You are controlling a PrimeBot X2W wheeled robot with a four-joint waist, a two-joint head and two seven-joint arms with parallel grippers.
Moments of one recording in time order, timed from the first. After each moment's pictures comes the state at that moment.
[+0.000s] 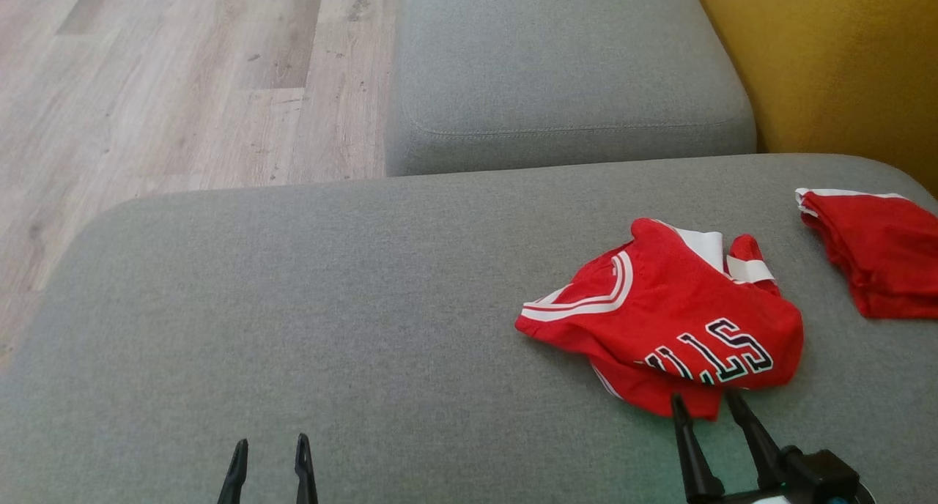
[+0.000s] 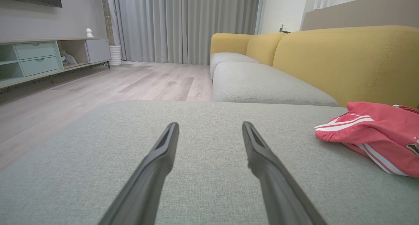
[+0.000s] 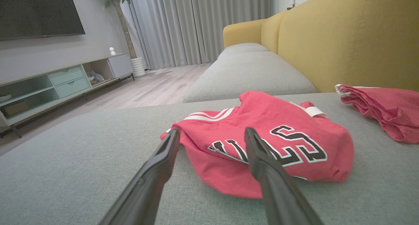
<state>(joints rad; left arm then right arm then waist) 0.32 0.06 -0.19 0.07 -0.17 0.13 -0.25 0.22 -0.05 0.13 0.21 0.15 0.13 -0.25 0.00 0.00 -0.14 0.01</state>
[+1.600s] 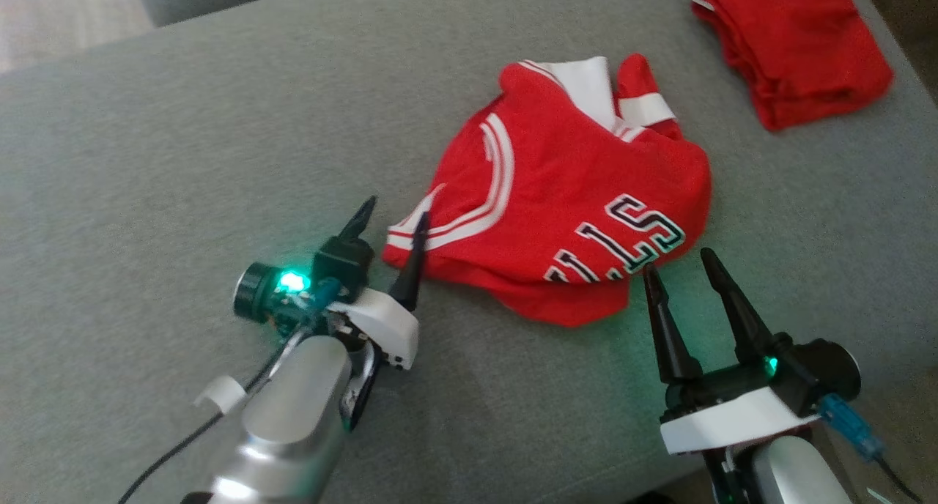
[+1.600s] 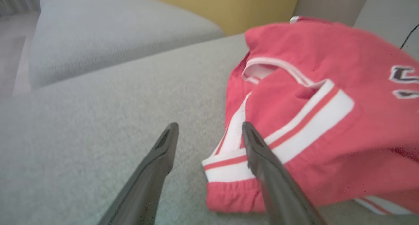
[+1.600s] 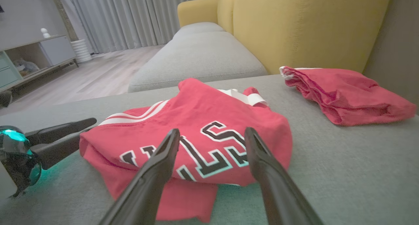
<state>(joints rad) -0.55 0.04 -0.56 0.73 -0.26 0.05 -0.19 -0.01 -0.05 0.18 0.12 0.12 0.13 -0.25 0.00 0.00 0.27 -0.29</state>
